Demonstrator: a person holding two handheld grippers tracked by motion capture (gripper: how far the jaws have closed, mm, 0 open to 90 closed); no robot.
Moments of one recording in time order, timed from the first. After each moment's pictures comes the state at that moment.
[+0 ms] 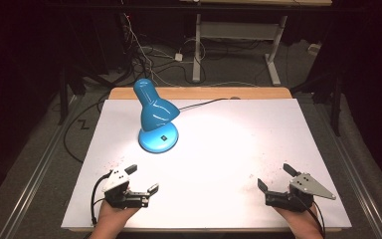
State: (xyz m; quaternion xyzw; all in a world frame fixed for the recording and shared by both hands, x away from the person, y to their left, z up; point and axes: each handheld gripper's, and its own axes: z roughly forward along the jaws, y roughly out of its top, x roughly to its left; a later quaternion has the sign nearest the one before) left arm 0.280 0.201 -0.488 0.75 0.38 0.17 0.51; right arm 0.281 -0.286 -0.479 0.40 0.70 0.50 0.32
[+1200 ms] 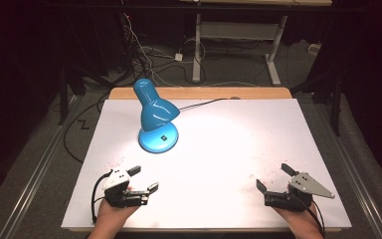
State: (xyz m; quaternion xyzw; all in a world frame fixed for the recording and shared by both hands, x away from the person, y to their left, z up) left arm 0.284 0.203 -0.489 0.76 0.38 0.15 0.51; right arm 0.282 -0.283 -0.477 0.39 0.71 0.50 0.31
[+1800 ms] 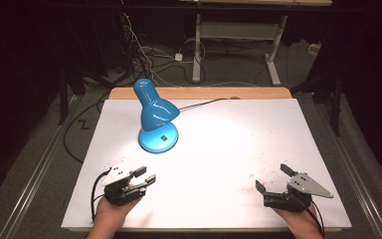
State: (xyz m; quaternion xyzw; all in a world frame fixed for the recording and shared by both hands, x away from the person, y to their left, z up) left arm 0.287 0.205 -0.486 0.75 0.40 0.14 0.51; right arm 0.281 -0.282 -0.478 0.38 0.72 0.49 0.31
